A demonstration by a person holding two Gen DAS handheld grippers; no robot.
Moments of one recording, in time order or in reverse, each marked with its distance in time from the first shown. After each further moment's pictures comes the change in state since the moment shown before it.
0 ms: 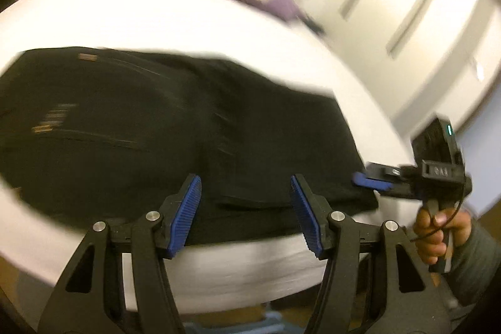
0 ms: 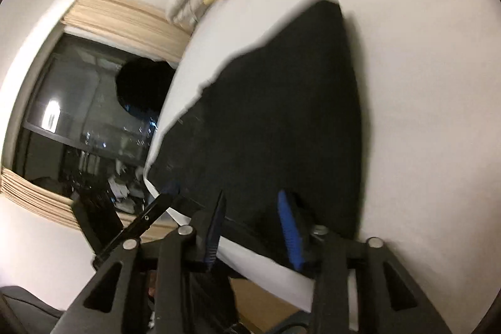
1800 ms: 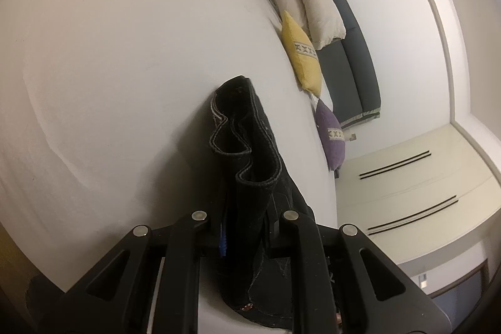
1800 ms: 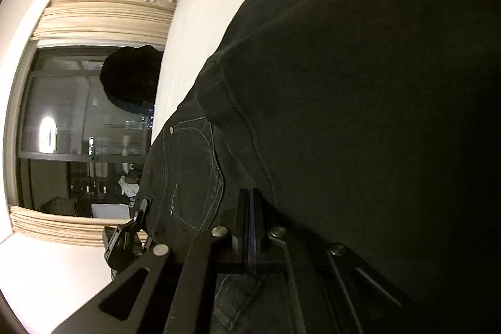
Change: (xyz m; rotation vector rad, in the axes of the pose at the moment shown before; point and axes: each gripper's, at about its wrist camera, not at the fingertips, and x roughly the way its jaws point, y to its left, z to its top) left arm -0.057 0.284 0.019 -0.751 -0.256 -0.099; right arm 0.196 0.054 0.025 0.218 0.188 0.019
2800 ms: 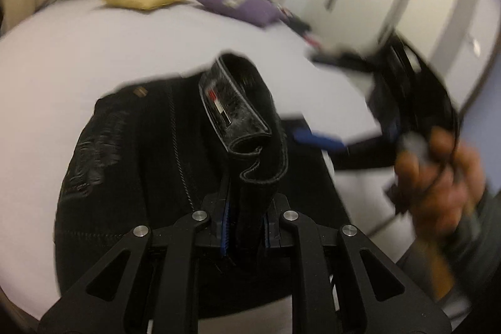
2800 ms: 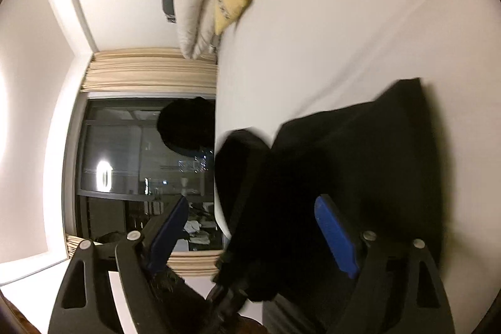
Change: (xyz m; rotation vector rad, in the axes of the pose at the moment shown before) left arm 0.147 -0.240 -0.260 0.991 0.310 0.106; right arm -0.176 -0.057 0.016 0.069 -0.163 0.268
